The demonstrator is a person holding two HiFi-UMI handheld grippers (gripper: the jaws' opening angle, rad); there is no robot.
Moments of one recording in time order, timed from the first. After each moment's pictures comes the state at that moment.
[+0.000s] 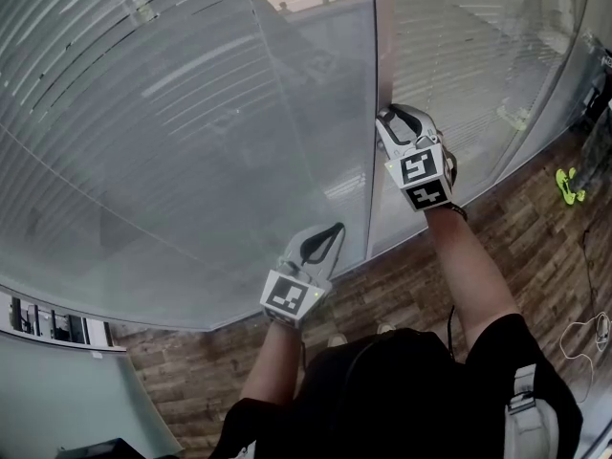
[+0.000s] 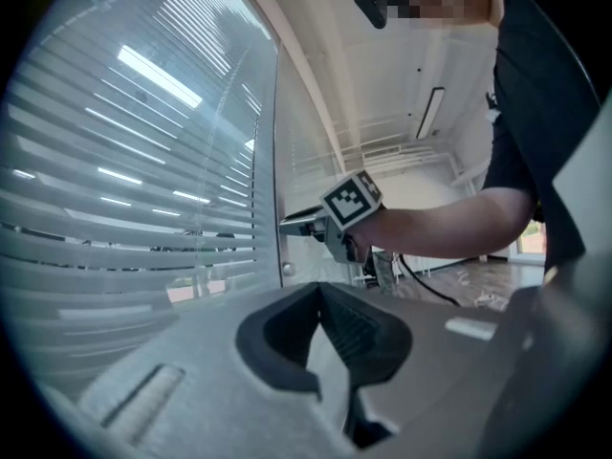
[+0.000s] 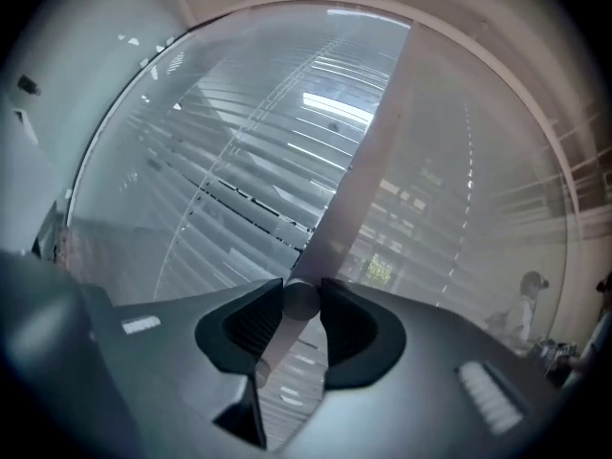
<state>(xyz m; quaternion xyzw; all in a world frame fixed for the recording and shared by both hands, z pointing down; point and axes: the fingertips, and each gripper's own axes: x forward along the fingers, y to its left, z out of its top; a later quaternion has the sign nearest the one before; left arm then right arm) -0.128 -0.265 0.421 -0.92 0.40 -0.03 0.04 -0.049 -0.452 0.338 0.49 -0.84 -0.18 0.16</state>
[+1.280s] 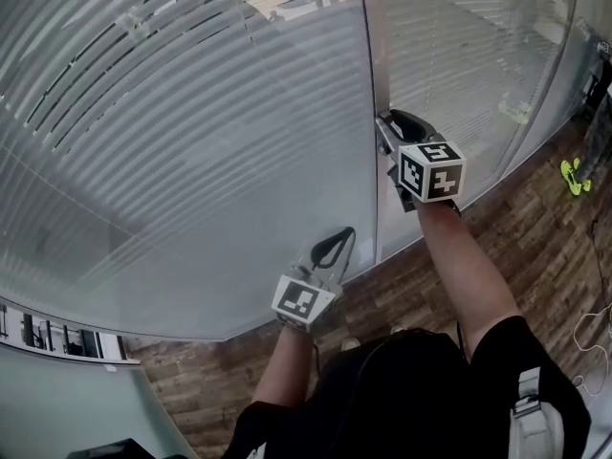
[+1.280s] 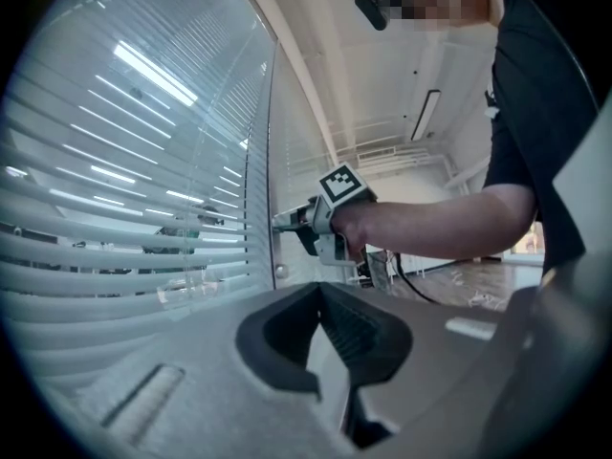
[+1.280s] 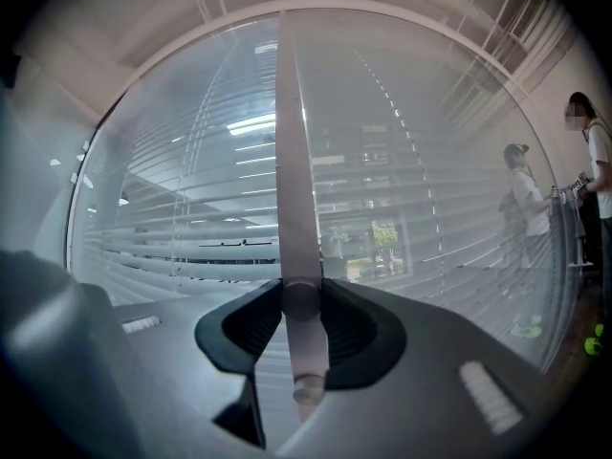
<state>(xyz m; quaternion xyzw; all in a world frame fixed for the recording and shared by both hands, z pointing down) -0.117 -0.266 0.422 -0.92 0.38 -0.03 0.04 -0.037 -0.459 0.342 0.50 -0.86 0.06 -0.02</state>
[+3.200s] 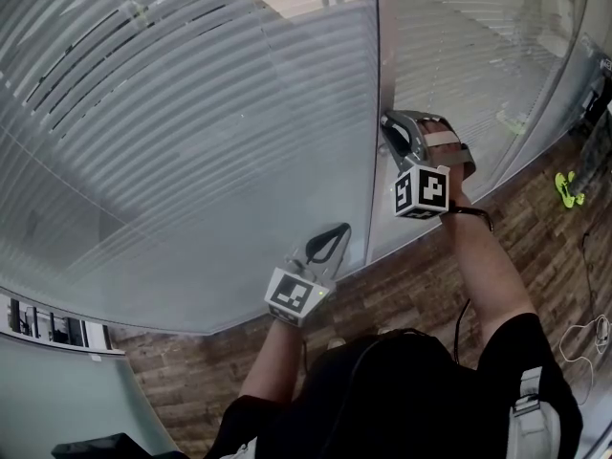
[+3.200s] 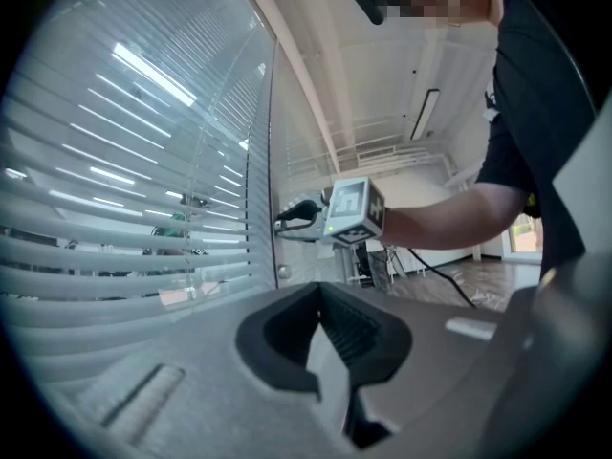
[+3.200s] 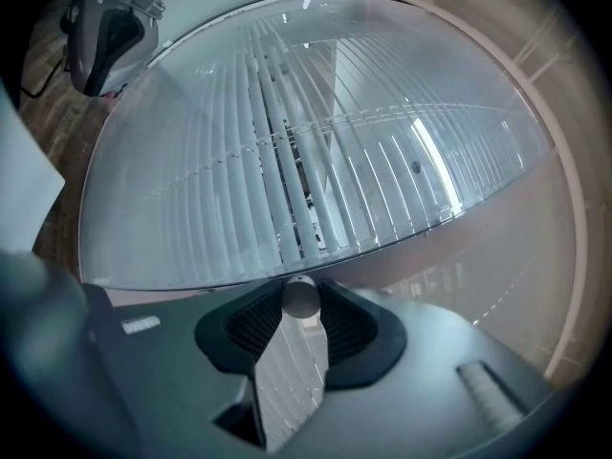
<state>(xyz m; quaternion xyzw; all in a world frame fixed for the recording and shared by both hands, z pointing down) -0.120 -0.274 0.421 -0.92 0.38 -0.02 0.05 -0.057 -0.445 0.348 0.41 -0.69 -0.47 0.37</state>
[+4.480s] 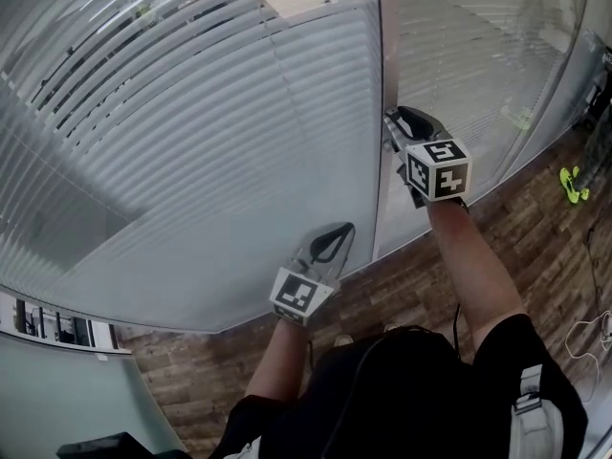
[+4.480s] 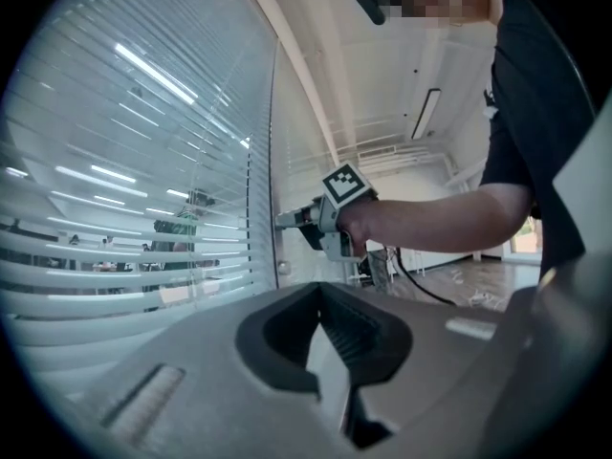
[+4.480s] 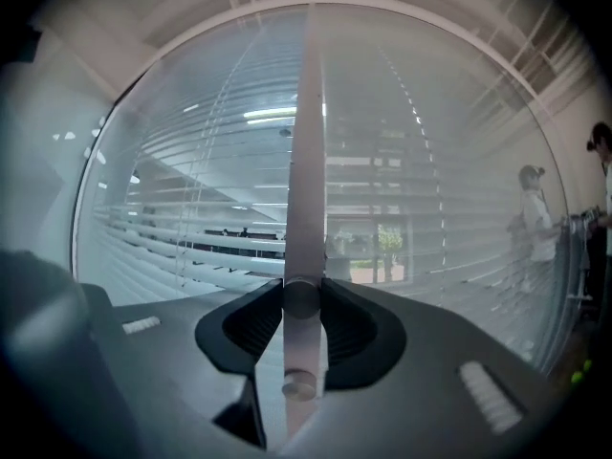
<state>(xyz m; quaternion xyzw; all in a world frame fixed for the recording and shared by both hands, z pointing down) -0.126 -0.270 0.435 -0.92 0.39 -0.03 0.05 -0.038 -0.459 0.344 0.49 -0.87 0.01 0.03</state>
